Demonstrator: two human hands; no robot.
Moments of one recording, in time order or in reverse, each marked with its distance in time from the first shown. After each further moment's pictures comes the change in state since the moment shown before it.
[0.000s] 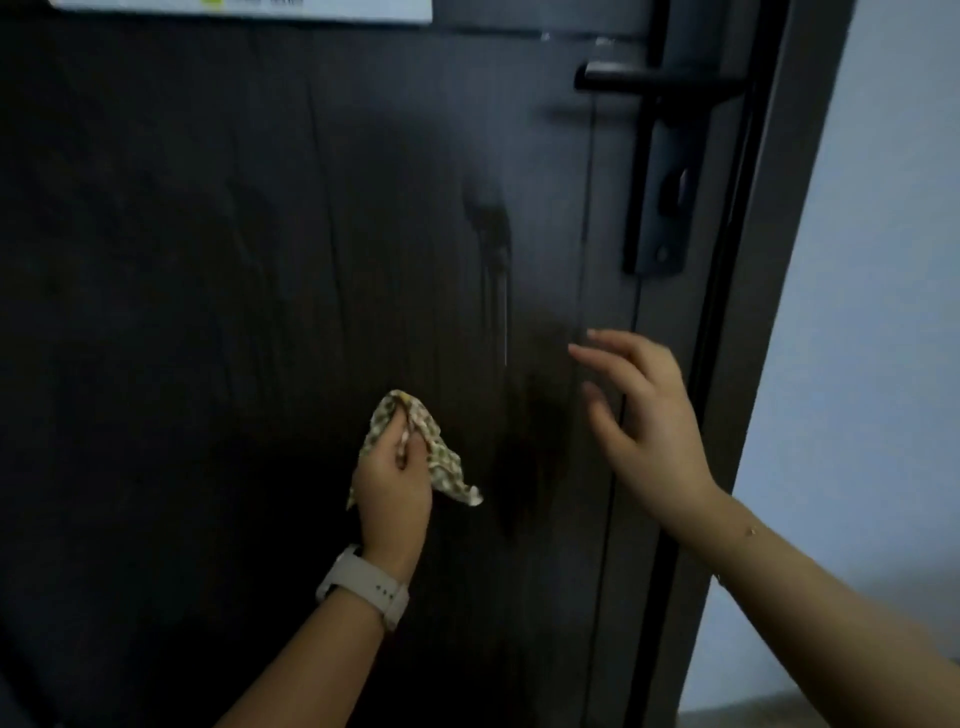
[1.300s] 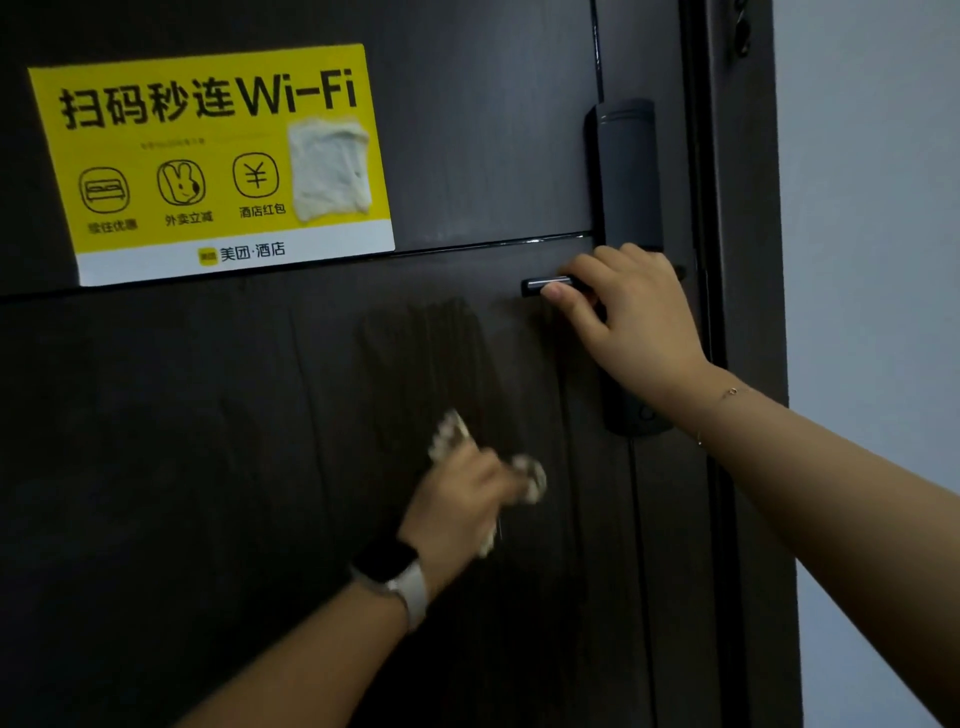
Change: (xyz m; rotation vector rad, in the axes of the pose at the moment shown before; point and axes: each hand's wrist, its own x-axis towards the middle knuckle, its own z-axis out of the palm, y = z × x) left_hand 0.114 0.095 0.054 0.609 -0.246 1.337; right_hand 0.211 0.016 -0.059 -0.341 0.305 -0.295
